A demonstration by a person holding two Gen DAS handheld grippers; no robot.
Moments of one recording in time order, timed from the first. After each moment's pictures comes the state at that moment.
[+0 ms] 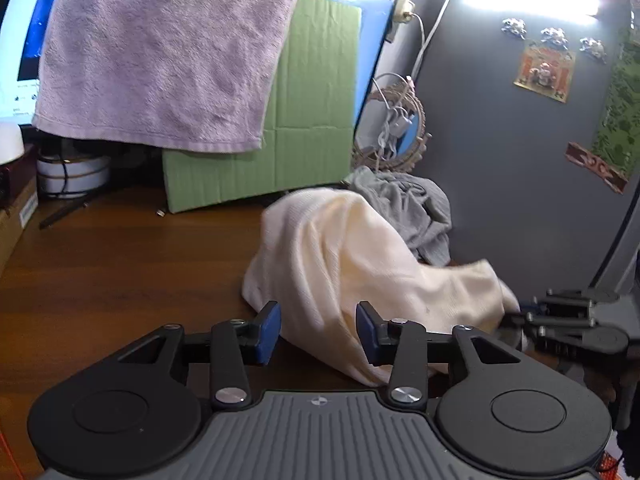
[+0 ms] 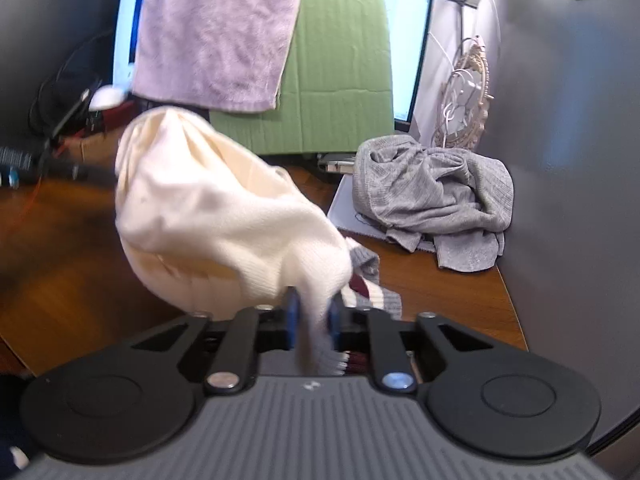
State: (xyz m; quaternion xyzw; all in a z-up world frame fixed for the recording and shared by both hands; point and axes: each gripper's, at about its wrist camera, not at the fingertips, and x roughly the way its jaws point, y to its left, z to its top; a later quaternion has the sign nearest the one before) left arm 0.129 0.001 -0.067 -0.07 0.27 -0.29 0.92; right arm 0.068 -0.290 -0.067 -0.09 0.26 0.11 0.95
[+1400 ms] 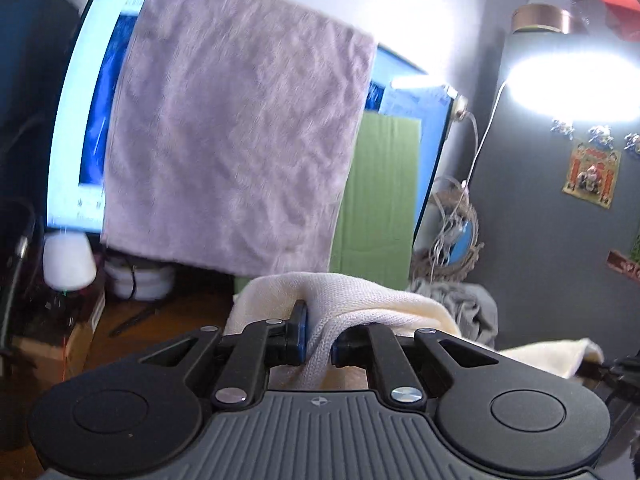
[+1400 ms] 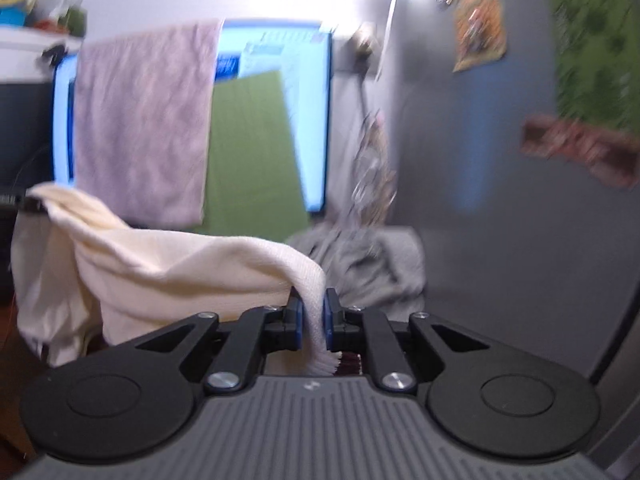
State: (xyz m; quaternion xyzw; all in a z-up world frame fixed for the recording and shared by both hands) left arm 0.163 0.054 -0.003 -0.10 0.20 -0.20 0.95; right arm 0.046 -0.318 -0.002 -0.03 0.20 0.03 0.98
